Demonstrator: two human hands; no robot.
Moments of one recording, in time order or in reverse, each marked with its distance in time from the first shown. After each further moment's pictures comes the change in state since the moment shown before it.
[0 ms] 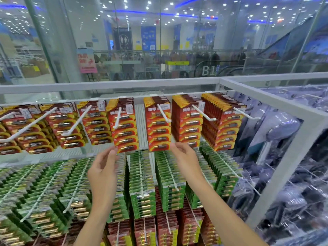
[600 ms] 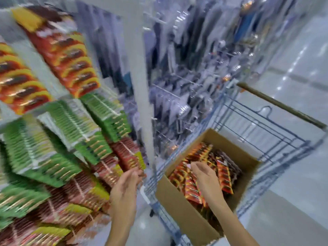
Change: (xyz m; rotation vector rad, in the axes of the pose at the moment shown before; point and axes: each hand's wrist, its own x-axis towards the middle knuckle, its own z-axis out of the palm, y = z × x) left_hand -0.287 -0.120 0.153 0.161 -0.734 -0.525; right_hand -0.244 0.223 -0.263 0.076 0.658 0.534
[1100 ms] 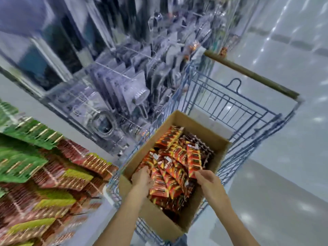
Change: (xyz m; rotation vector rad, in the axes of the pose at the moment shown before) left_hand 0.077 -0.151 0.202 0.102 0.025 -0.711; right_hand 0.056 0.100 -0.139 -0.030 0.096 0.344
